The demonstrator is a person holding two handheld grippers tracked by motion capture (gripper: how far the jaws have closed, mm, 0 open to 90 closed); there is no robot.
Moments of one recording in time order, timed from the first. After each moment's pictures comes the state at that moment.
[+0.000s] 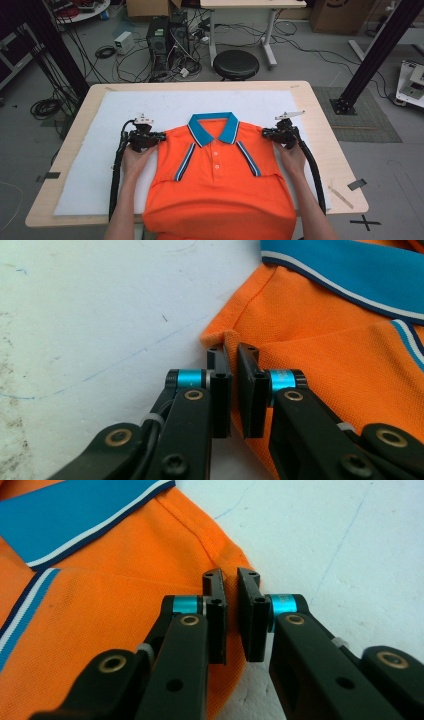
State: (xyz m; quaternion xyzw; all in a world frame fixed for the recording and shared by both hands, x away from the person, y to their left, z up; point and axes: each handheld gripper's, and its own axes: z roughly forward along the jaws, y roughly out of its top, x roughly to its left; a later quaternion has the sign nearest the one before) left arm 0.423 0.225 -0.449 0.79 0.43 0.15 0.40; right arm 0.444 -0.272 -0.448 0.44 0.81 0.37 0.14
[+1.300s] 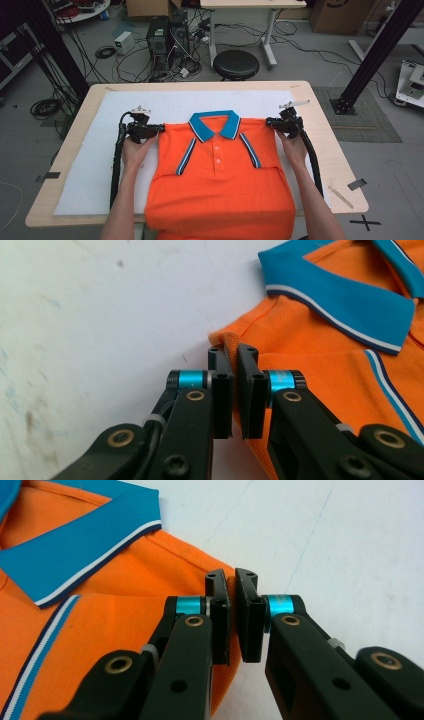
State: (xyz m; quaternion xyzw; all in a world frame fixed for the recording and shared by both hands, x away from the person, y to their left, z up) left arm 0.444 0.226 -0.427 0.77 0.46 0.14 0.42; right arm 0.463 -0.277 -0.420 0.47 0.79 0.37 0.16
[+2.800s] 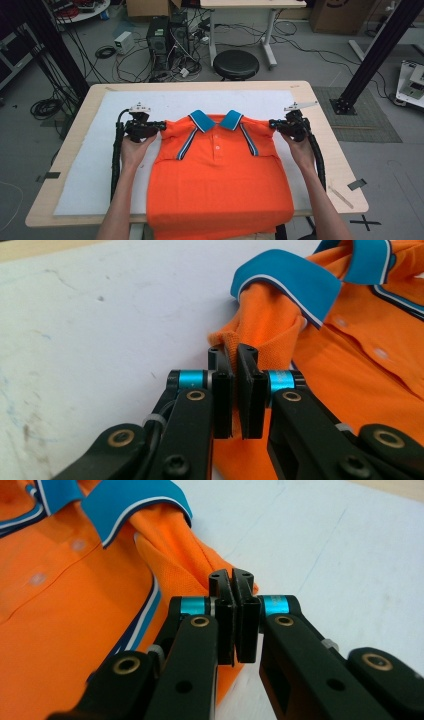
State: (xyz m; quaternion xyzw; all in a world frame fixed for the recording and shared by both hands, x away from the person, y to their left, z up) left arm 0.414 0.219 -0.402 0.77 0.43 0.15 0.44; right arm 0.429 -0.284 -0.395 0.42 0.81 0.39 0.16
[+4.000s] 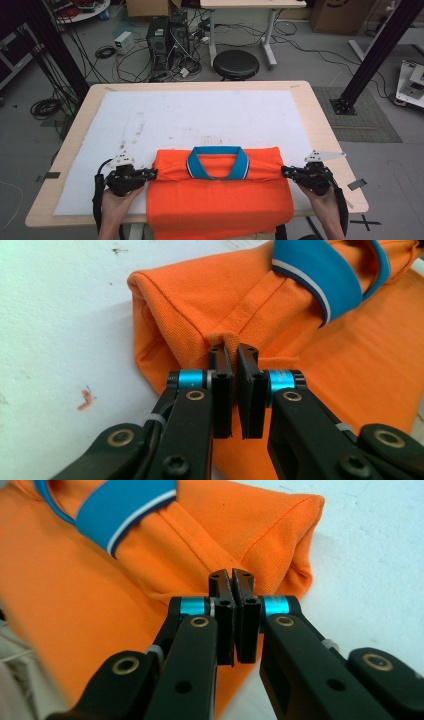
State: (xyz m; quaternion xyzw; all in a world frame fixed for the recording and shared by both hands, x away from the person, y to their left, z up) left arm 0.276 0.241 -0.435 0.77 0.42 0.09 0.47; right arm 0.284 -0.315 -0.421 0.42 0.81 0.41 0.09
